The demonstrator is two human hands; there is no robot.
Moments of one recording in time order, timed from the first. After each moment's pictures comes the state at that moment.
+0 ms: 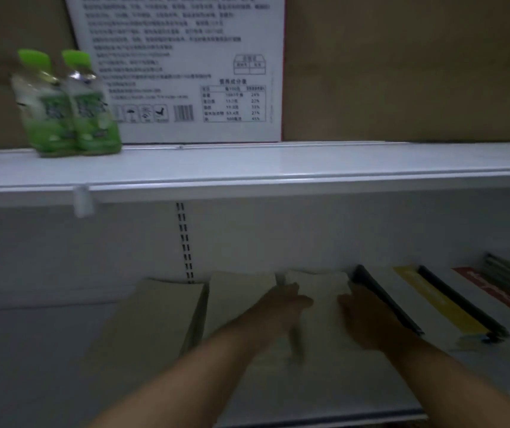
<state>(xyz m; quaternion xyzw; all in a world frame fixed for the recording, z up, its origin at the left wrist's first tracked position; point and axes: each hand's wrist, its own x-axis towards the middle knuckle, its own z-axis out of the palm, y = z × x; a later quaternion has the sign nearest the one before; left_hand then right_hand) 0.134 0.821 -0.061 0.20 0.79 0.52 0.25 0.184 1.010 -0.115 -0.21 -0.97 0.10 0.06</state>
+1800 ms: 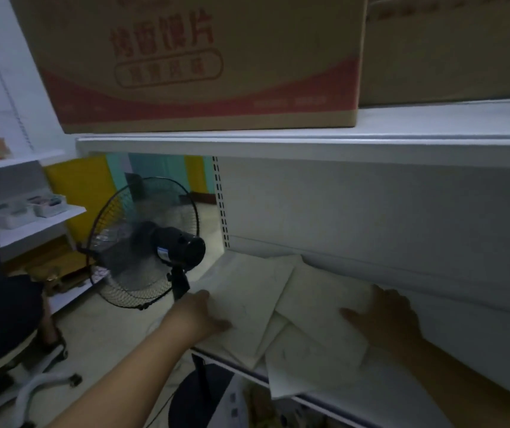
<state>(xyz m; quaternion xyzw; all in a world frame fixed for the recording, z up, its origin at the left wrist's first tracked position) -0.091 -0.085 -0.109 -0.12 0.98 0.15 0.09 -0.116 0.227 -0.140 -0.11 -0.98 0.13 0.00</state>
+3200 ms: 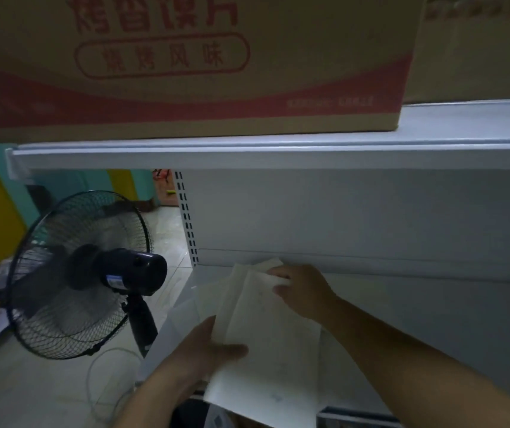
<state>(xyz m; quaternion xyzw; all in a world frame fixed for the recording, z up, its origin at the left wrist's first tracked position) -0.110 -0.099 -0.134 0.02 0.76 0.61 0.22 -0.158 0.120 -0.113 0.06 -0.95 0.28 0.09</state>
